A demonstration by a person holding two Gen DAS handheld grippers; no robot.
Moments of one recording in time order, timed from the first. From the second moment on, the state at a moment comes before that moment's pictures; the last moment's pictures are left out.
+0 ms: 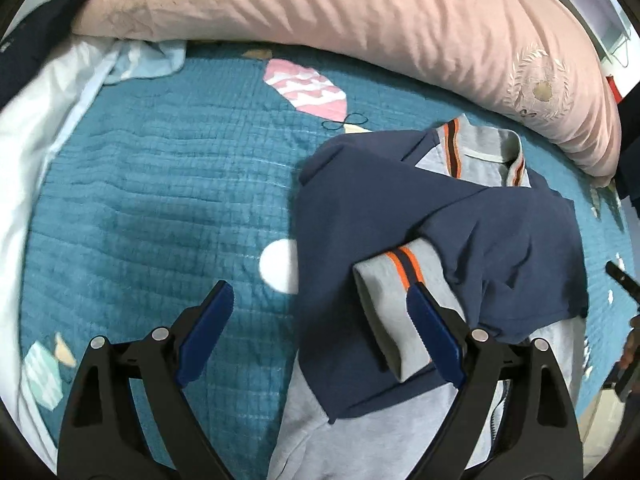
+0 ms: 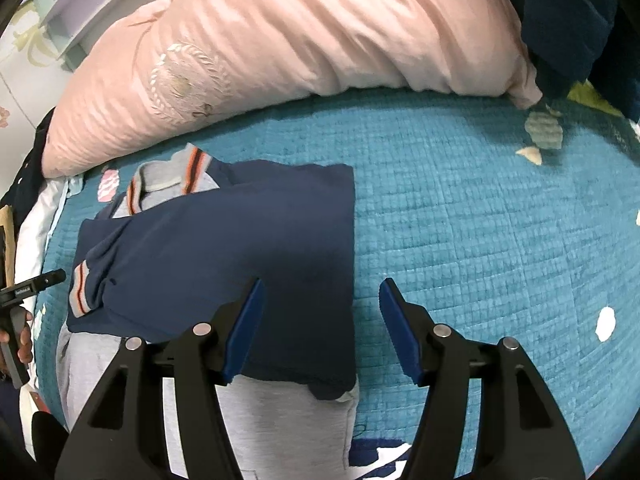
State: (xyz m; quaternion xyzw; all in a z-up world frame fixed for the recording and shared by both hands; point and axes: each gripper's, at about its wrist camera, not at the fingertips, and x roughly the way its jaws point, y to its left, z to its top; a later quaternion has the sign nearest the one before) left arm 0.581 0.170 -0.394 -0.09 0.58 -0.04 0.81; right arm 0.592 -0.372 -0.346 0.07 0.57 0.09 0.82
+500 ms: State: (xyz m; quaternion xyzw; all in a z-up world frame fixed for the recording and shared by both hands) left arm 0.654 0.187 -0.435 -0.19 0.63 -0.04 0.76; right arm 0.633 -0.391 -0.384 0.16 0.59 0.13 0.78
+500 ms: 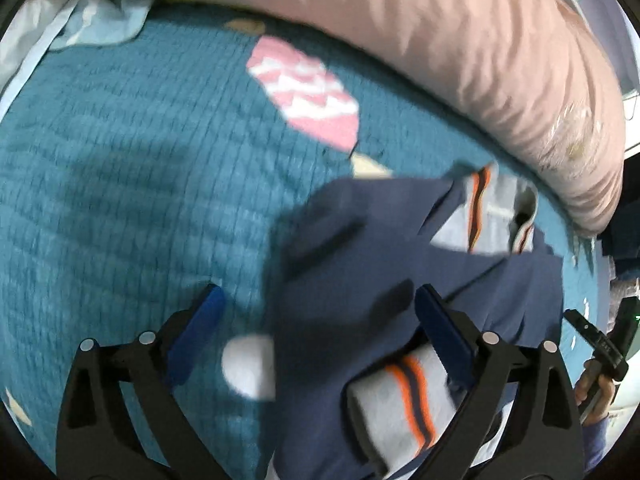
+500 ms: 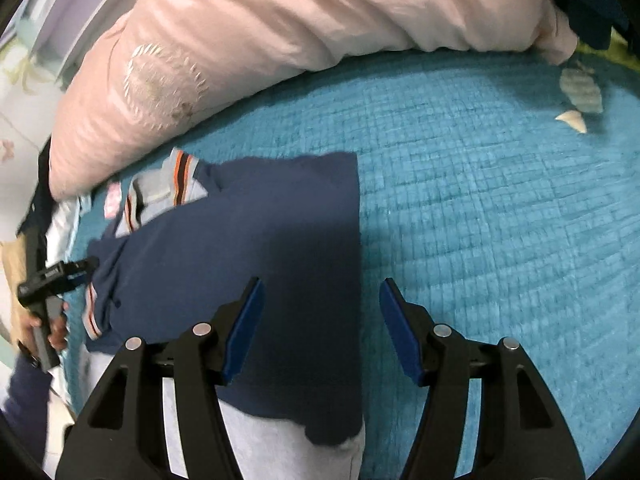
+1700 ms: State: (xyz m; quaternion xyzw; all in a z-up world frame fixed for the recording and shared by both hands) left arm 0.642 0.114 -0.434 -0.08 0.60 -0.18 0.77; right arm 0.699 -0.385 -0.425 0.19 0.59 0.19 0.76
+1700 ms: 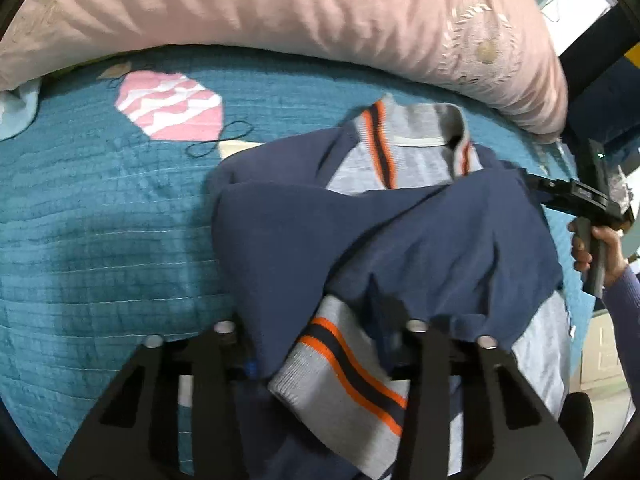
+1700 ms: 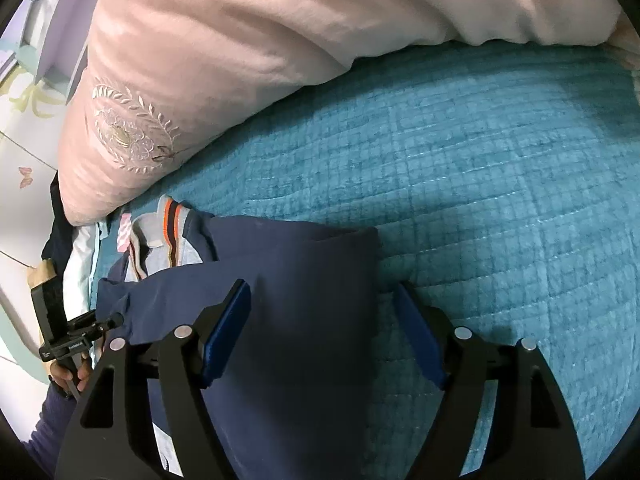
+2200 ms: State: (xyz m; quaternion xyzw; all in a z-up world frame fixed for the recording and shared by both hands) left arm 0.643 0.130 -0.436 -0.14 0.61 -0.18 0.76; right arm 0.701 -0.365 -0.435 0.18 0.60 0.21 0.75
